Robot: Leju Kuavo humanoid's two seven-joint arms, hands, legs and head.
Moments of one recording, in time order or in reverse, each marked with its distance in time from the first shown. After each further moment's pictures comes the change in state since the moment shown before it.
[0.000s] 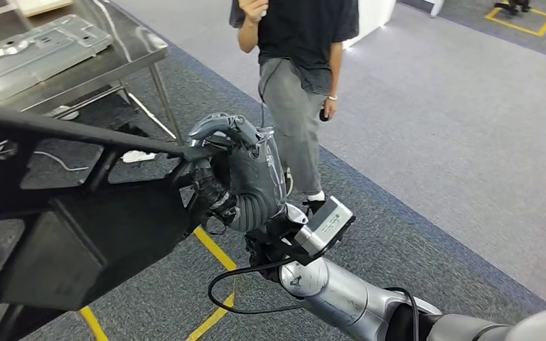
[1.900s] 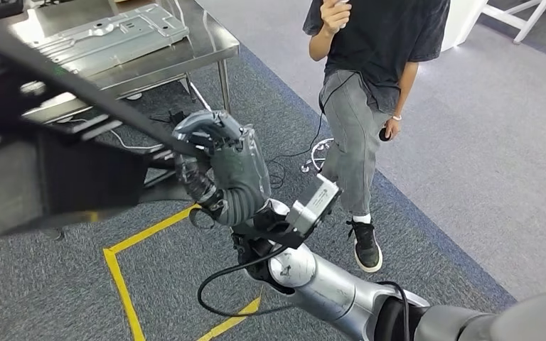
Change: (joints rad) left arm -0.003 0.007 0.000 0.000 0.000 -0.027 0.016; right arm -0.013 0.006 0.000 0.027 -0.131 0.058 -0.029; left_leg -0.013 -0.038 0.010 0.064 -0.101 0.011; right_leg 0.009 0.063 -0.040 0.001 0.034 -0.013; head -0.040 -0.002
